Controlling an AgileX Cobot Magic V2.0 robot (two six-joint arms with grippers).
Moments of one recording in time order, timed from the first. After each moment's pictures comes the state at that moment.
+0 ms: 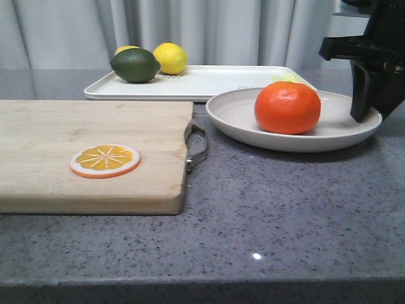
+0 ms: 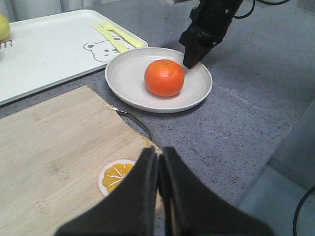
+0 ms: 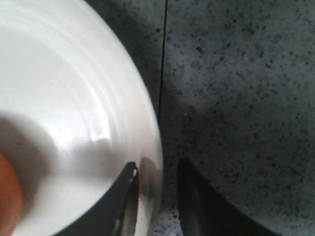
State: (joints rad) left arm -0.74 0.59 -0.65 -0.20 0.49 0.03; right arm 0.17 1.70 -1.33 0.12 0.94 0.09
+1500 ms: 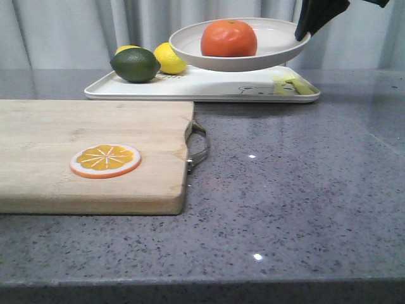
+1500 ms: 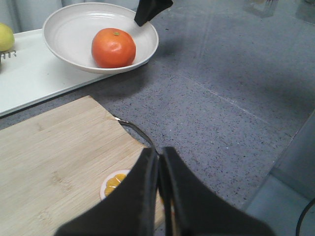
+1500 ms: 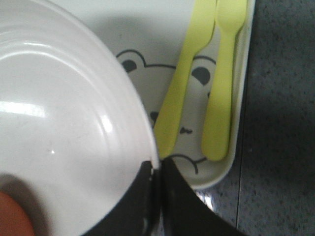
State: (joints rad) left arm -0.74 0.59 -0.65 -0.19 0.46 0.03; right arm 0.17 2.02 -2.04 0.26 1.11 0.09
